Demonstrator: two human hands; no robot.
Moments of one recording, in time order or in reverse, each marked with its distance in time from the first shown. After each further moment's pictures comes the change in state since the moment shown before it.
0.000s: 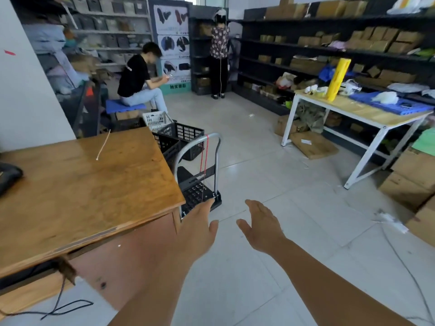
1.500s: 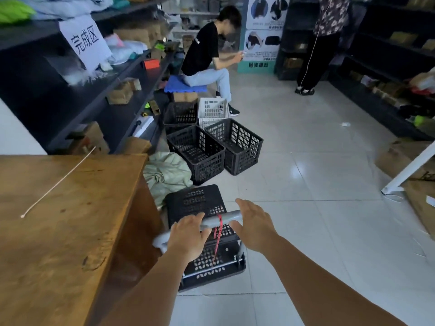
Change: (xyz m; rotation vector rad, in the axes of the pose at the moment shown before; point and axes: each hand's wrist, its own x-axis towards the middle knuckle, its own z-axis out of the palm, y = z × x) left_hand 0.560 -0.156 0.076 0.280 -0.139 -0.611; right_hand 0.658 0.026 -0.020 -0.143 -0.326 -0.409
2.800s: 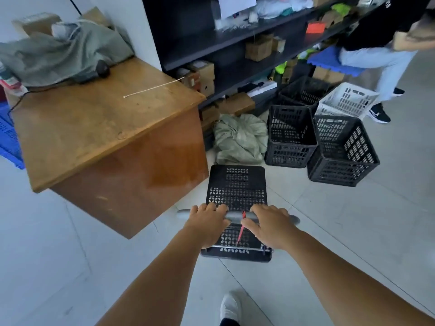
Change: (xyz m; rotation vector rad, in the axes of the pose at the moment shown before) left_hand 0.011 0.259 0.073 -0.059 -0.057 -0.591; right_hand 0.094 0.226 -0.055 -0.350 -0.418 -0.804
